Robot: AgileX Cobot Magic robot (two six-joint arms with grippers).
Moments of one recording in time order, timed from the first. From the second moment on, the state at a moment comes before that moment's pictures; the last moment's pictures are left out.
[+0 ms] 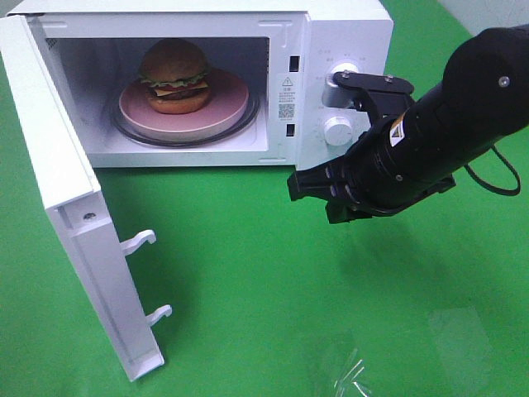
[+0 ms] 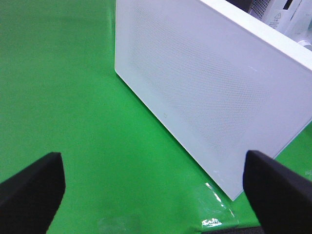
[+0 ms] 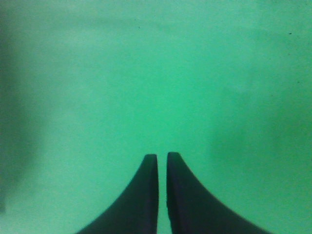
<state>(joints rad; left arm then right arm) -0.09 0.00 -0.52 -0.14 1.07 -0.02 0.57 1.60 -0.88 0.05 0.38 0.26</state>
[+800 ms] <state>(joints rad) -0.09 0.00 -0.52 -0.14 1.07 -0.02 0.57 1.60 -0.96 -0.09 0.58 -0.95</state>
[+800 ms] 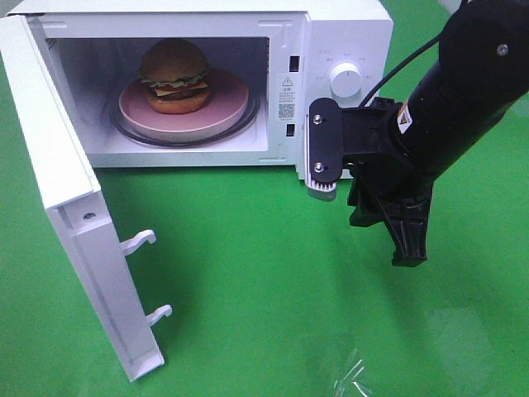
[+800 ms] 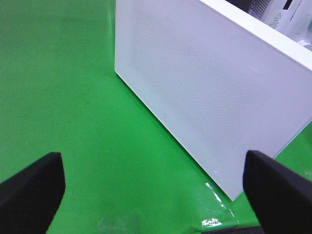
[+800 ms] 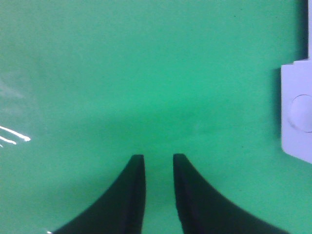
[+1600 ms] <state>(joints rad) -0.09 0.00 -0.52 -0.14 1.07 -0.02 0.65 1.60 -0.97 -0.32 0.23 -0.98</state>
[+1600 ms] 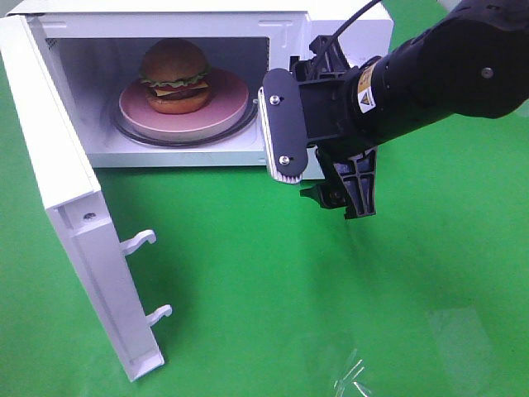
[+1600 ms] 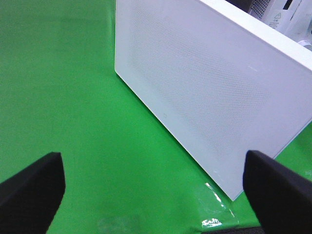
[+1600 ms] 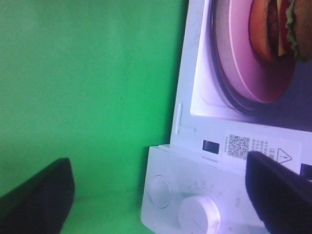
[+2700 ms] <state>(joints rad) -0.09 0.00 -0.52 -0.14 1.07 -0.02 0.69 2.05 -1.43 -0.44 0.24 -0.91</state>
